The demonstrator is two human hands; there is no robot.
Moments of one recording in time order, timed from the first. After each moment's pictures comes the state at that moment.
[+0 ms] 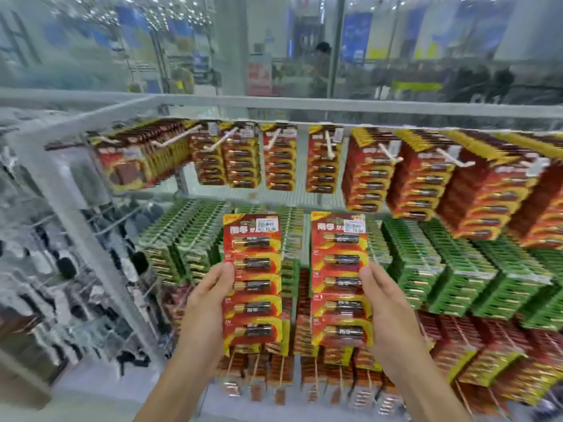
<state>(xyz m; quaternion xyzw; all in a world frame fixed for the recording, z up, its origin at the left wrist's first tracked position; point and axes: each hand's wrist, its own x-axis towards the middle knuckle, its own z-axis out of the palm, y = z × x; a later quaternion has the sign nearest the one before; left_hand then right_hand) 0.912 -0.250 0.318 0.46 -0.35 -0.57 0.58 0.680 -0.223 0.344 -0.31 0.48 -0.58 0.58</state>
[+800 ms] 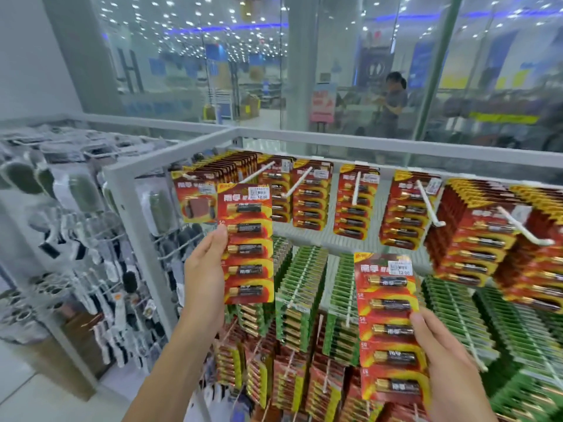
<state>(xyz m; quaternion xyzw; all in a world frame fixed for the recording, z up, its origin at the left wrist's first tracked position) 1.002 -0.357 0.378 0.45 -0.34 -0.42 0.71 0.723 -0.319 0.356 -0.25 0.49 -0.58 0.60</state>
